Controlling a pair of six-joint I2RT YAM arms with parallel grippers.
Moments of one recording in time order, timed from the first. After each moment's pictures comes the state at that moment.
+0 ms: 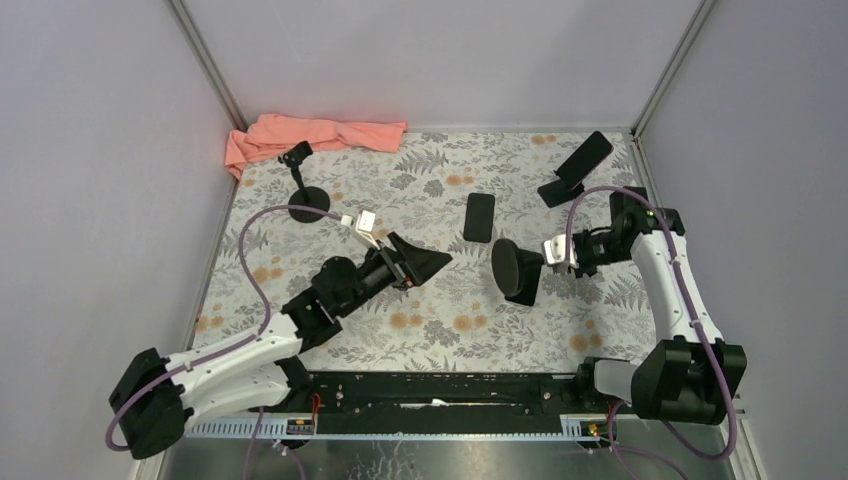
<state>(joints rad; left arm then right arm) -0.91 0.89 0.46 0.45 -0.05 -1.02 -0.09 1.24 1.08 -1.23 -0.83 -1.94</state>
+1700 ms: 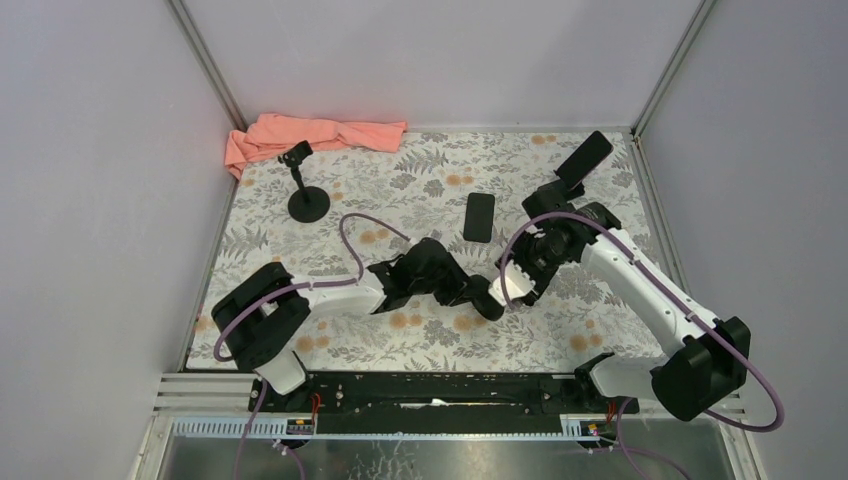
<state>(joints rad) -0.93 1.63 0.84 0.16 0.19 -1.47 0.48 1.28 1.13 -1.18 -0.29 -1.96</state>
